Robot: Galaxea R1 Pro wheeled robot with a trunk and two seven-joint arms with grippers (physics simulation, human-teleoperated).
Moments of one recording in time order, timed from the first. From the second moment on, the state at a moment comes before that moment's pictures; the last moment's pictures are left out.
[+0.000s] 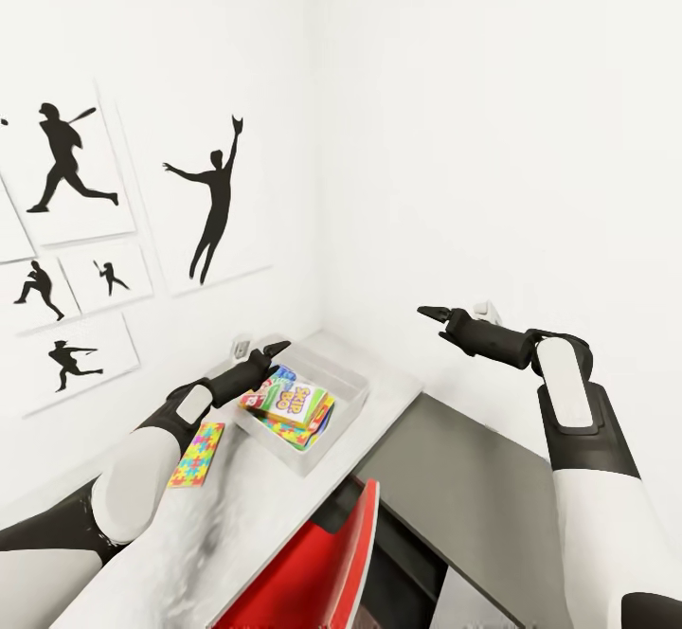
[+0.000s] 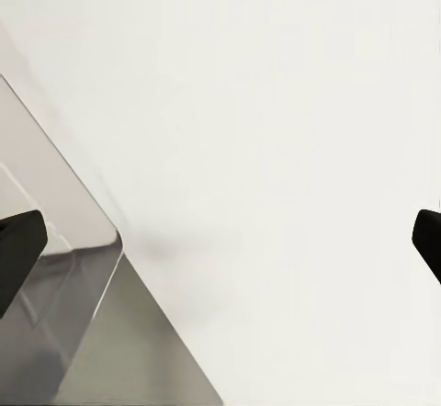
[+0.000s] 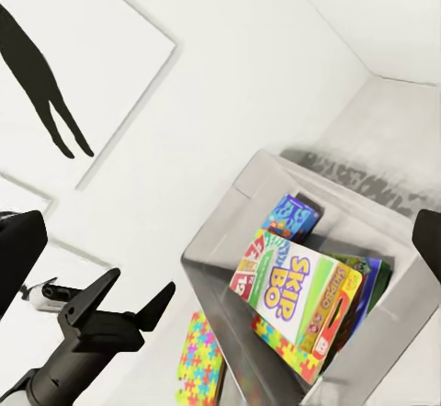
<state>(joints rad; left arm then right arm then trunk) -1.05 0.00 0.60 -0.26 0.19 0.49 -0.74 -0.80 -0.08 -0.18 -1.32 -0.90 1.04 0.03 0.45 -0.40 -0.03</state>
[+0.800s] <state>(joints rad) -1.05 0.00 0.60 -0.26 0.19 0.49 -0.74 -0.81 -0.08 -0.18 -1.32 -0.90 1.04 0.03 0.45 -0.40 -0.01</state>
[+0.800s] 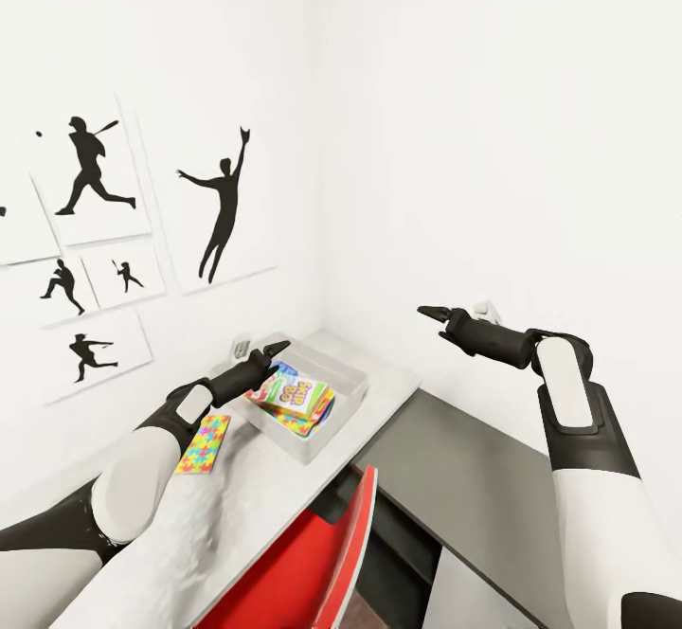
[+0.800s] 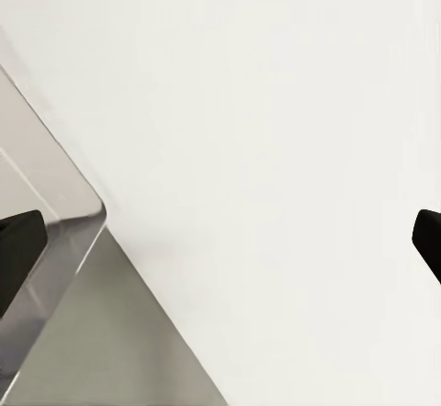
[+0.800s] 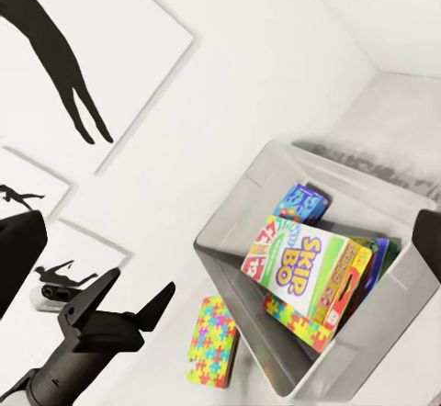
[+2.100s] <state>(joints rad) -1.05 0.00 0.60 -0.26 0.19 0.49 -0.74 -0.81 -0.07 -0.17 -1.31 -0.90 1.03 0.02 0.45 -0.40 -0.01</state>
